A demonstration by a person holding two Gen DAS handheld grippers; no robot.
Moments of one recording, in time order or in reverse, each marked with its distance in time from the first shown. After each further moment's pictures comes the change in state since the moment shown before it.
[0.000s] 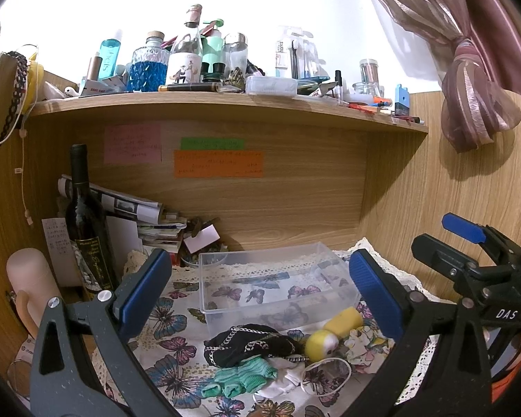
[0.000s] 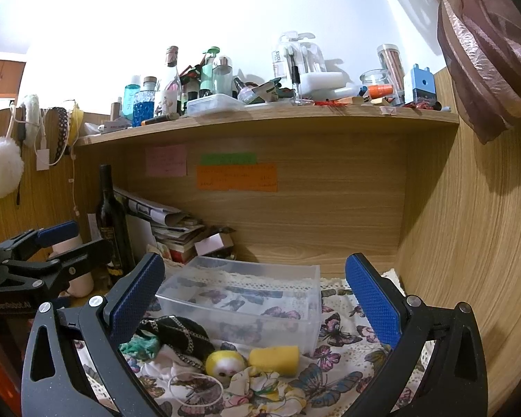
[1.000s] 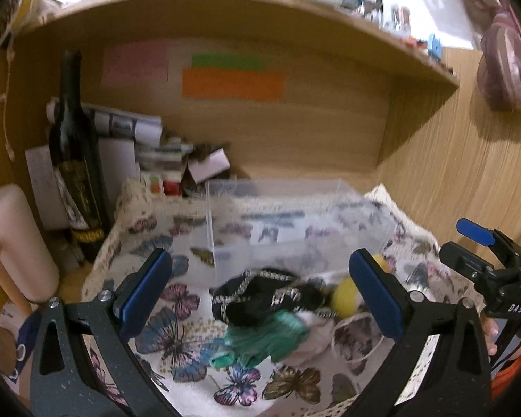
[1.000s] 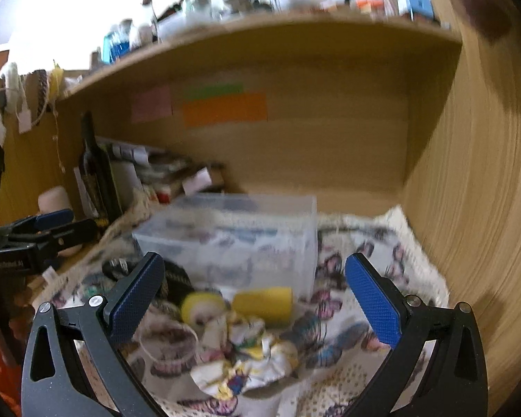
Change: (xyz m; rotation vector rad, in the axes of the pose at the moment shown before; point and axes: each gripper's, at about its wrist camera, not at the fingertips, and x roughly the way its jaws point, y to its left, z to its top) left arm 0.053 0.031 -0.050 -0.065 0.263 -0.006; right arm 0.035 -0.029 -0.056 0.059 0.251 0.024
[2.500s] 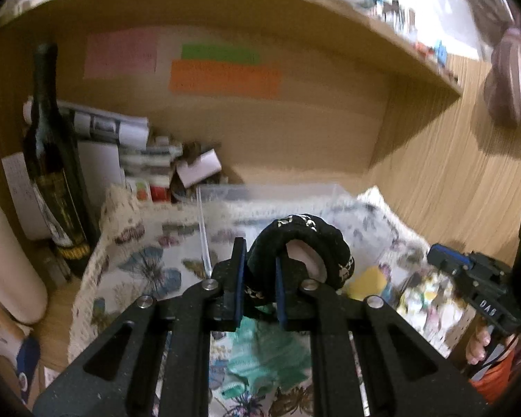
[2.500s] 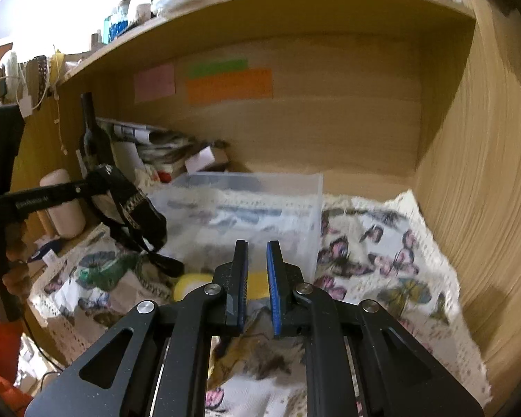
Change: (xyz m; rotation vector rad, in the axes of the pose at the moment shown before) left arm 0.015 0.013 0.041 0.012 0.026 -0.069; right arm 0.010 -0.011 0.008 -0.042 0.026 0.024
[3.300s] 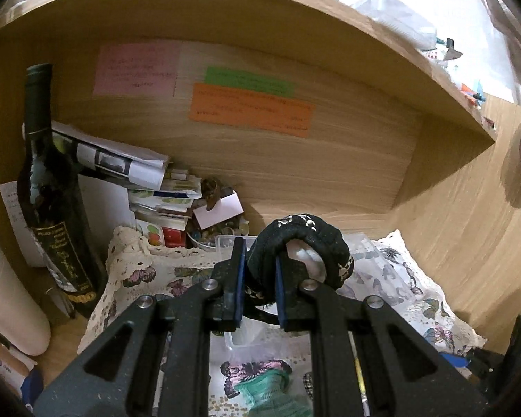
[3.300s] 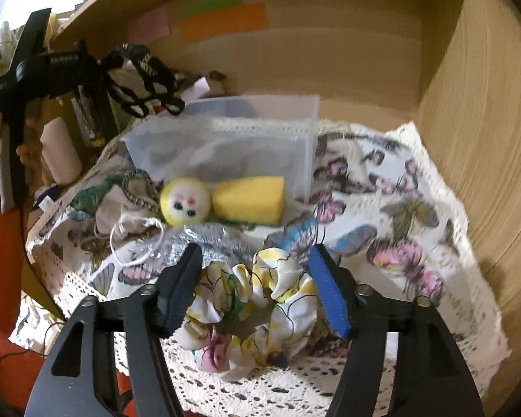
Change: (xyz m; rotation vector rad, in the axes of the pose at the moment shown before) left arm 0.038 0.019 0.046 -0.113 -0.018 0.062; right arm 0.012 -0.020 -0.062 0.043 0.271 0.058
